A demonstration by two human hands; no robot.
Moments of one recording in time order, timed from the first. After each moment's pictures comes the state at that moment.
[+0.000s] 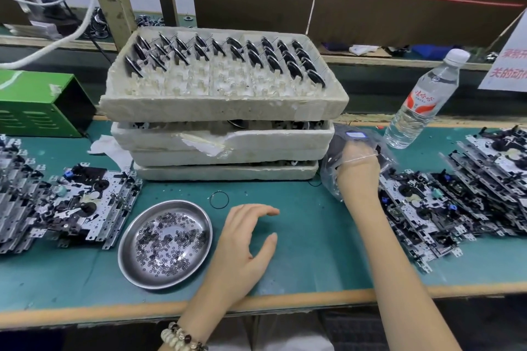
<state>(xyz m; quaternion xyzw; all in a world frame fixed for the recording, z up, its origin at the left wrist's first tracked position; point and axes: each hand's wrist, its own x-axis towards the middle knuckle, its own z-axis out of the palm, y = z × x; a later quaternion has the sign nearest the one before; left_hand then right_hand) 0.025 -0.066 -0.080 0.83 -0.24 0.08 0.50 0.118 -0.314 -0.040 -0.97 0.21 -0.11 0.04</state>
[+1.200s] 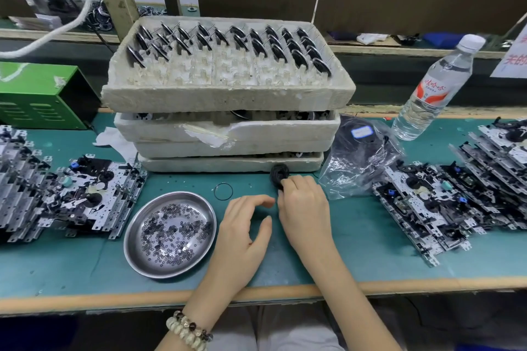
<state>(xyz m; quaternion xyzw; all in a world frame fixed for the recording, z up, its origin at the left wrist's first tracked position) 0.025 -0.067 -0.075 0.84 -0.19 0.11 0.50 0.048 -0.200 -0.052 -0.97 0.01 -0.22 0.08</state>
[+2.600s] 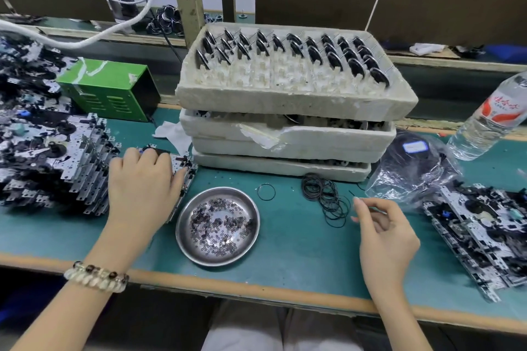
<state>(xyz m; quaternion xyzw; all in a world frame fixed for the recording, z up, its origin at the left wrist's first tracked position) 0.071 0.103 -0.012 0.98 -0.03 0.20 -0.08 0.020 -0.226 -0.074 -0.74 0.17 -0.31 0.57</state>
